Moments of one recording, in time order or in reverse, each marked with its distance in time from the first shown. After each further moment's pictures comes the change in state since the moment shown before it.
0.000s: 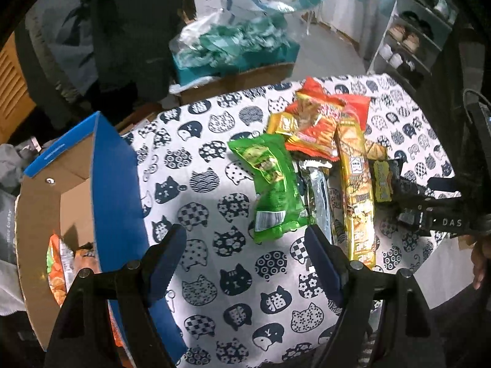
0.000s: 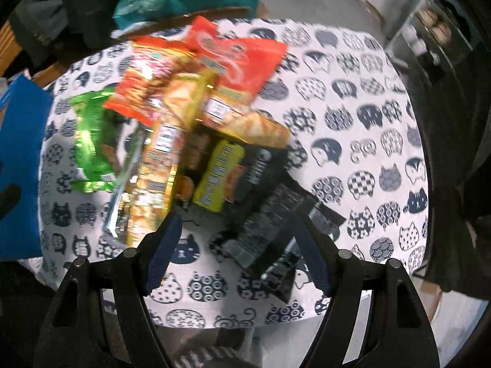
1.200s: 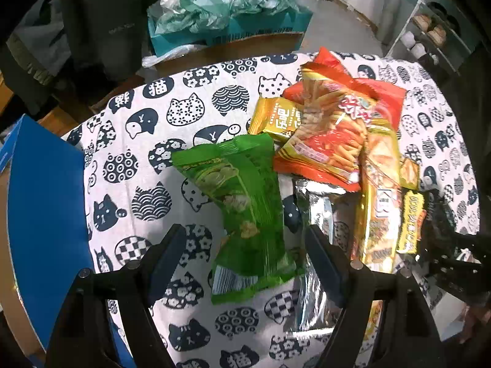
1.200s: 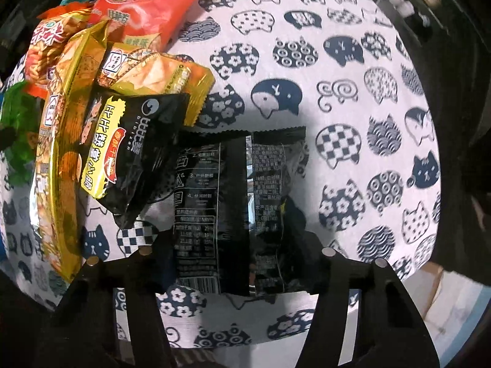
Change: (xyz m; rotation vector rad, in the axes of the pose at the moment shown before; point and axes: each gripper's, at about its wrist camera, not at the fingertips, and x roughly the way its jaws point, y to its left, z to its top) left arm 0.098 -0.033 0.047 -0.070 0.145 0.008; right arm 0.067 -0.072 0.002 0.040 0.088 -0.049
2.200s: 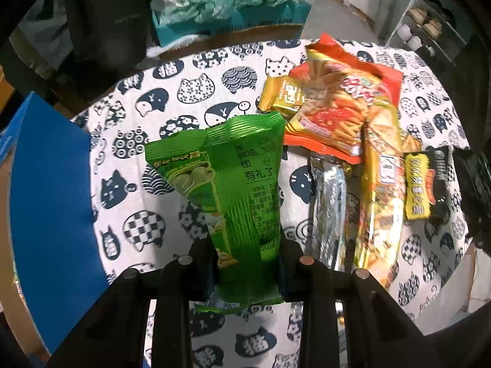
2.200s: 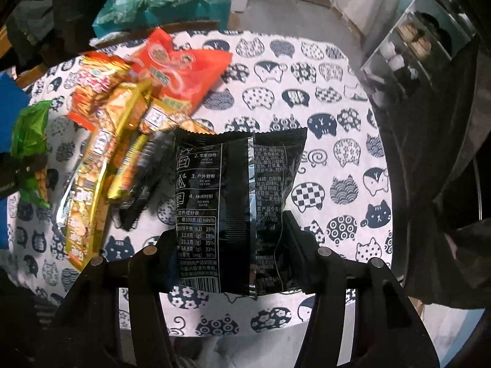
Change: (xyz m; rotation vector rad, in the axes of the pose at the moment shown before) left arm -0.009 0.017 -0.027 0.029 0.000 -0.008; right arm -0.080 0.034 -0.015 -0.093 -0.210 -0.049
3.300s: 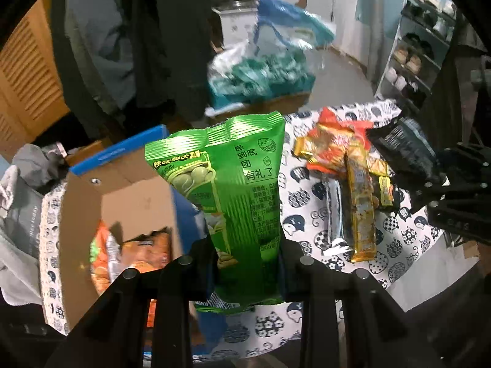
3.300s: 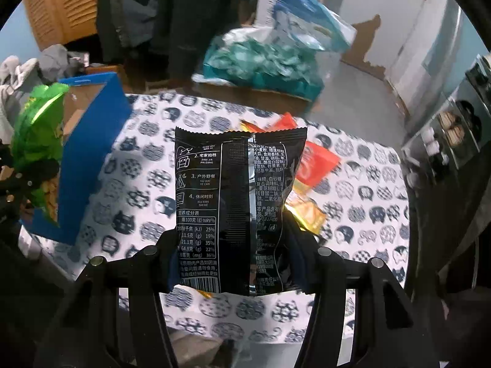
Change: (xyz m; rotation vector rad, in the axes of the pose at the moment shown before) left arm -0.158 0.073 -0.070 -0.001 -0.282 0.047; right arm -0.095 0.138 0.019 -0.263 -0.211 0.148
